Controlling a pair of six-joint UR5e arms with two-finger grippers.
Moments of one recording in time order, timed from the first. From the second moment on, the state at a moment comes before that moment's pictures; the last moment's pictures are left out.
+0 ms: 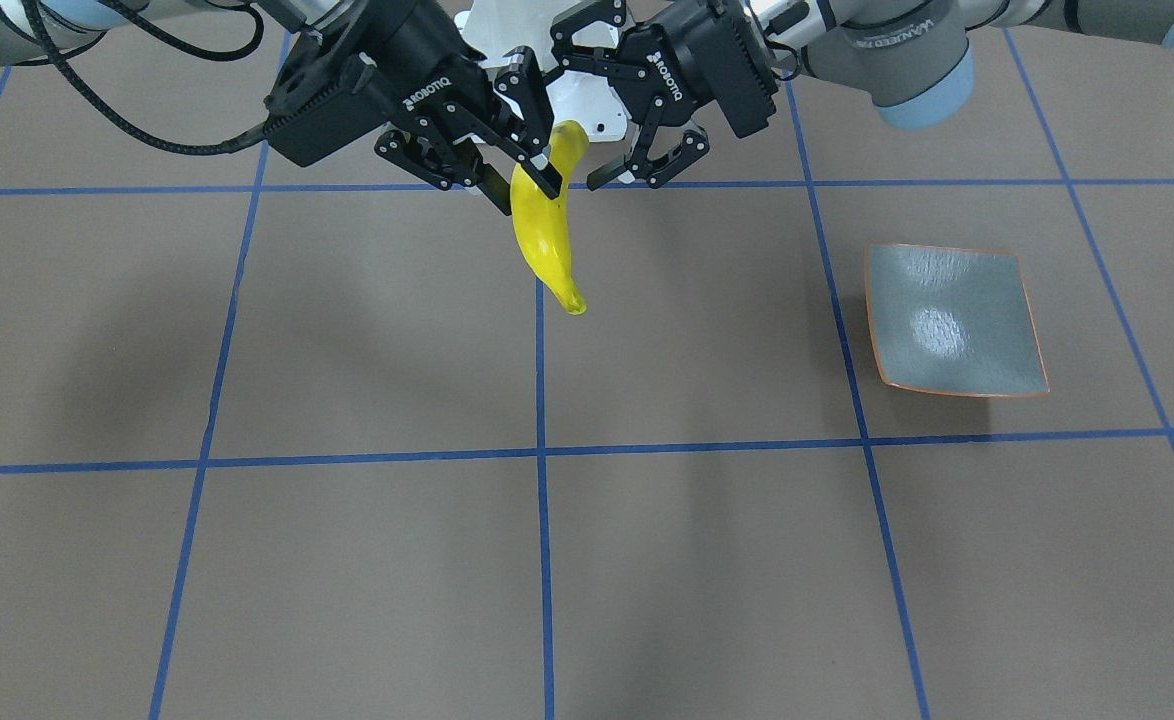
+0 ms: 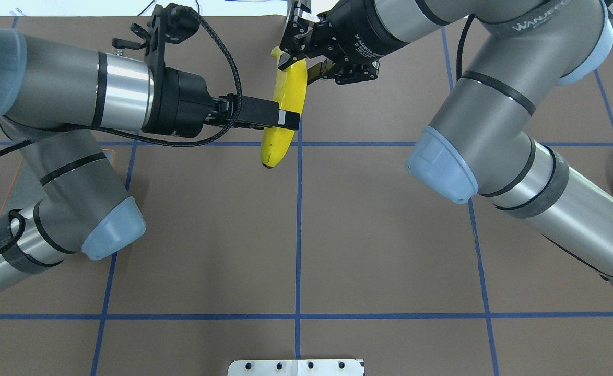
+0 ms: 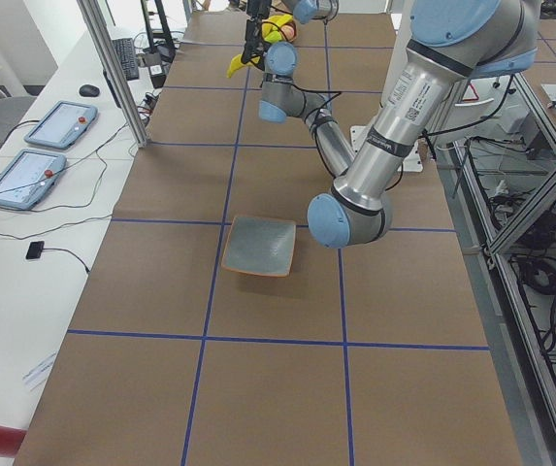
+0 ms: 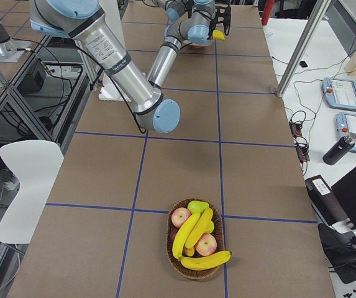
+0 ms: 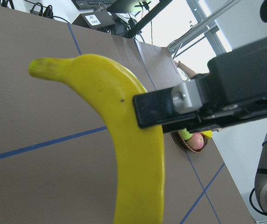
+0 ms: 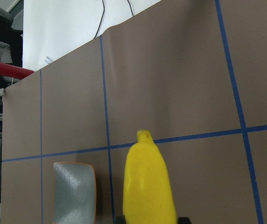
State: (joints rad) left arm -0.73 -2.15 -1.84 -2.52 -2.11 -1.28; right arm 0.82 -0.78 1.86 -1.28 2.16 1.51
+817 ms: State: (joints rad) left arm -0.70 -2.17 -1.84 -2.53 -2.11 -1.28; right arm 0.82 -0.78 1.87 -1.27 2.16 1.50
